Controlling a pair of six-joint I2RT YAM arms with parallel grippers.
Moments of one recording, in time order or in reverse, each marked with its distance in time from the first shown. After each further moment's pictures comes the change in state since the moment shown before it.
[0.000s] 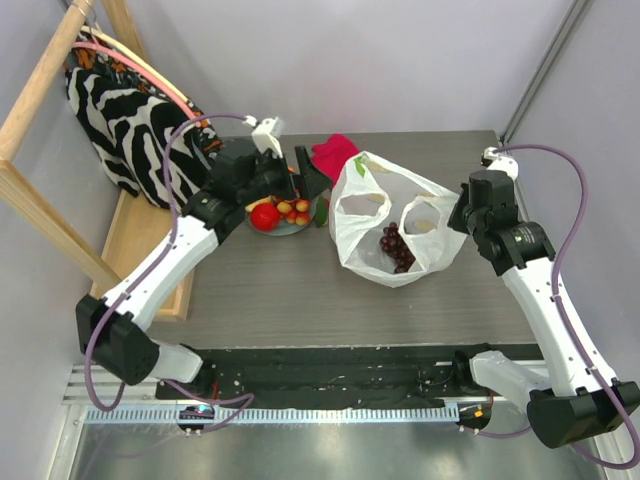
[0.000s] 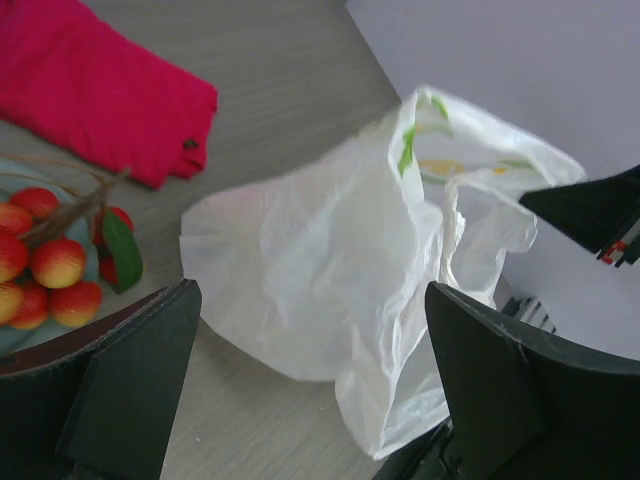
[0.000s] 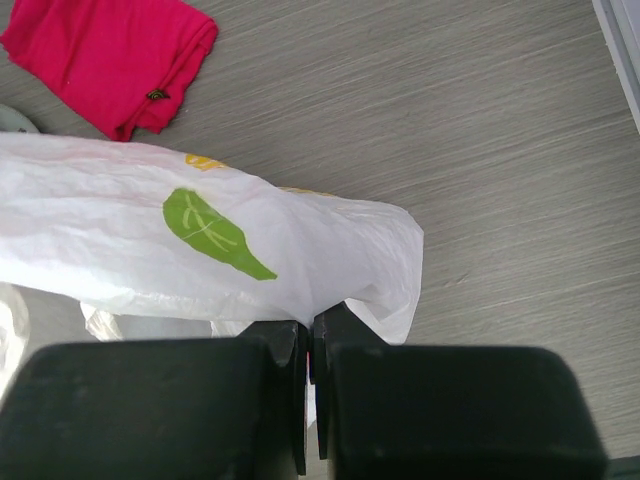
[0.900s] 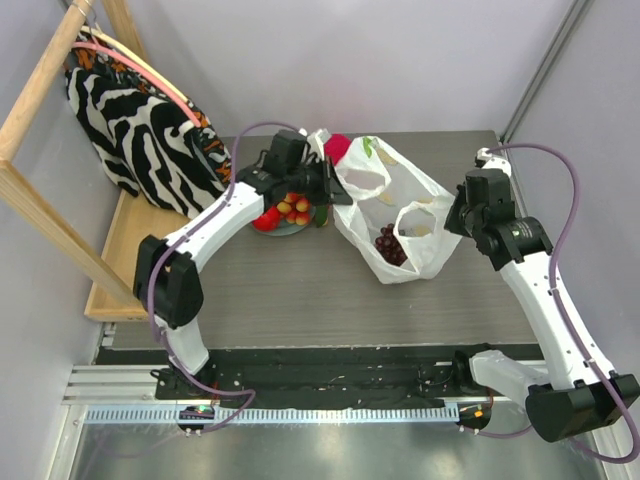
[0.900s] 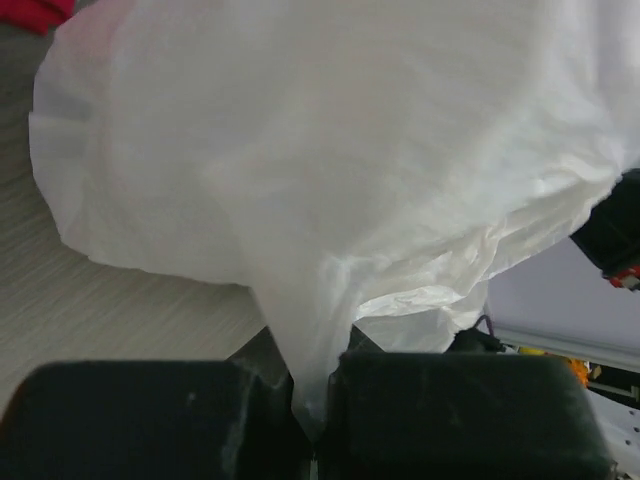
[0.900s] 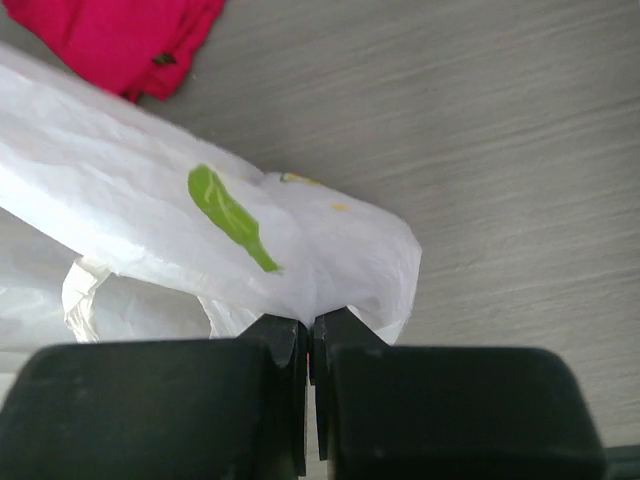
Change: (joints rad) left arm -0.044 0.323 0.282 -0.169 0.208 -0.155; right arm 0.000 0.031 0.042 -0.037 -0.054 -0.007
